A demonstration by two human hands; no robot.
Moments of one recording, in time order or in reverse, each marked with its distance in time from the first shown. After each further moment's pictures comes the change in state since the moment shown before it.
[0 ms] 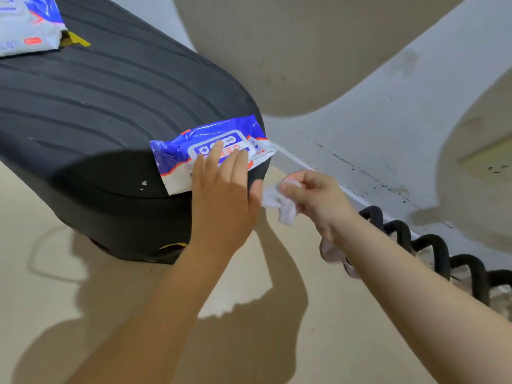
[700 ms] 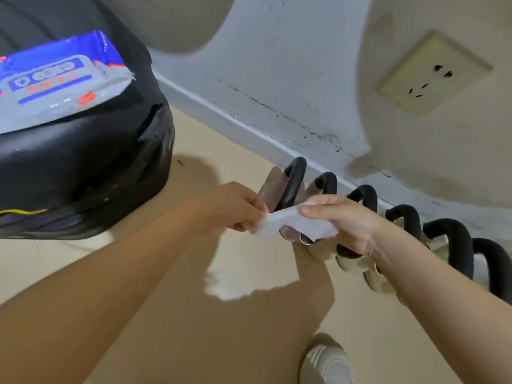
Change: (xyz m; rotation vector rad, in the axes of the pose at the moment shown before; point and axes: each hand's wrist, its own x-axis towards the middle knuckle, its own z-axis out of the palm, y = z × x) left_hand -0.026 0.156 0.107 -0.886 -1.200 -0.493; right_hand -0.035 0.131 -0.223 0.109 -0.303 0.360
